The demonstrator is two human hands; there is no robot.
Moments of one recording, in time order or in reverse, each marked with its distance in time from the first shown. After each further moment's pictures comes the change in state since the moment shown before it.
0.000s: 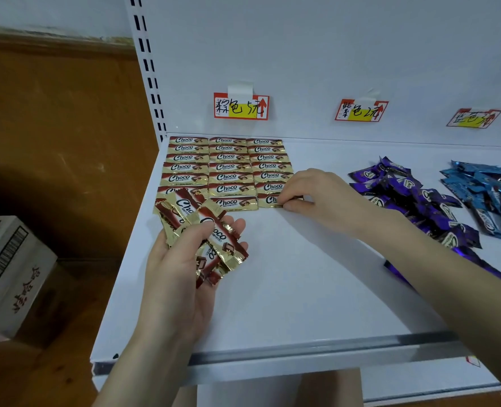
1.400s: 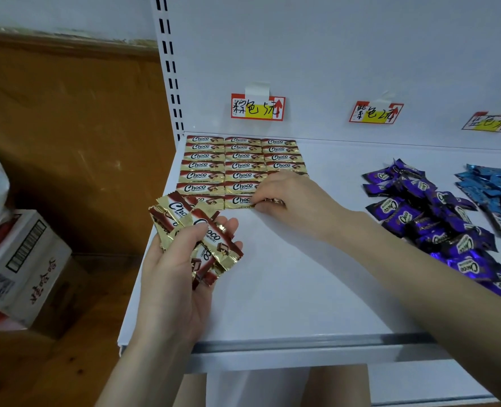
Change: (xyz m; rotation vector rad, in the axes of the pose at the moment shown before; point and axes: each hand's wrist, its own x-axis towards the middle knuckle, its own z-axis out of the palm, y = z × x) left_hand -0.007 0.009 -0.016 -0.032 0.073 0.035; right_hand 0.024 -0.037 0.026 0.011 0.052 -0.141
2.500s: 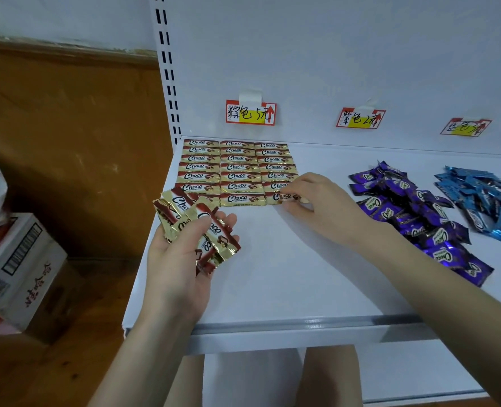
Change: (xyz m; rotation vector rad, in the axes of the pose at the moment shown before) left_hand -0.002 0.000 0.002 0.044 0.012 -0.003; right_hand -0.041 0.014 -0.013 -0.030 0.115 0.229
